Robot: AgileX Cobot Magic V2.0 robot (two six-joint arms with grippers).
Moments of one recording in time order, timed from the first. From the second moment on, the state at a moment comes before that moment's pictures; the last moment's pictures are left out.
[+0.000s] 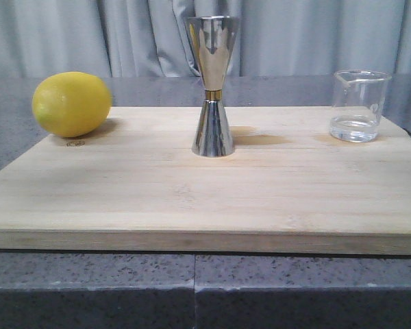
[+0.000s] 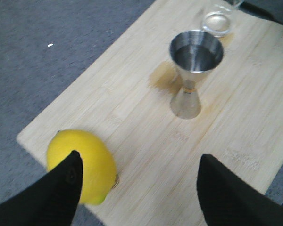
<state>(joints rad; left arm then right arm) -0.46 1.17 -1.19 -0.39 0.91 0.66 0.00 0.88 -0.75 -1.84 -0.68 1.94</state>
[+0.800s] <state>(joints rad) -0.46 0.61 -0.85 0.27 0.98 -0.31 -0.07 0.80 -0.72 -1.84 -0.69 1.97</state>
